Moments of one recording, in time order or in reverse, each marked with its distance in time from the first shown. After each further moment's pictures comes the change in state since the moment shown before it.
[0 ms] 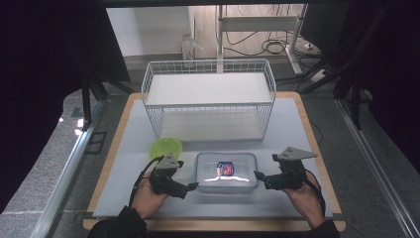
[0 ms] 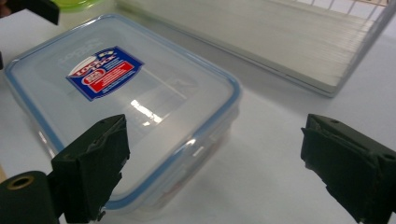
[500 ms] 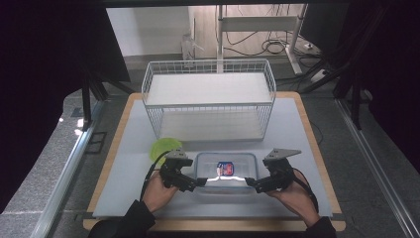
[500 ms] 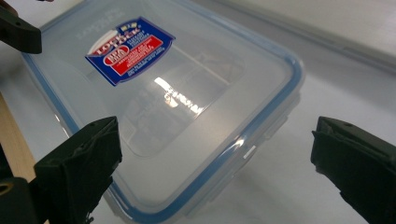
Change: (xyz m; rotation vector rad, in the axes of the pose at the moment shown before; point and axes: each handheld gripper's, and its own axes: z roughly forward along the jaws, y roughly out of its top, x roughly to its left) left arm 0.012 0.013 0.029 0.005 -0.131 -0.131; right arm 0.013 0.003 0.024 0.132 0.089 0.025
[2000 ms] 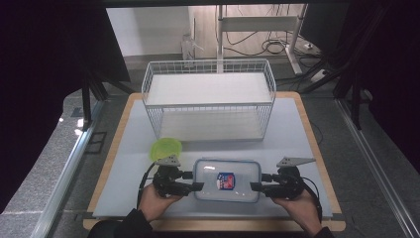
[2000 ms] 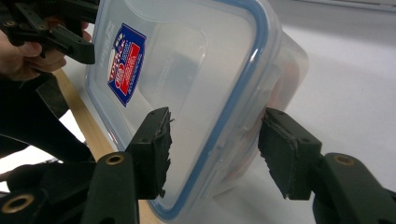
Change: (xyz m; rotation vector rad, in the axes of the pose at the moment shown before) left arm -0.020 -0.017 -0.024 -0.019 -0.058 -0.045; right arm 0.002 -0.025 -0.024 -0.047 0.174 0.161
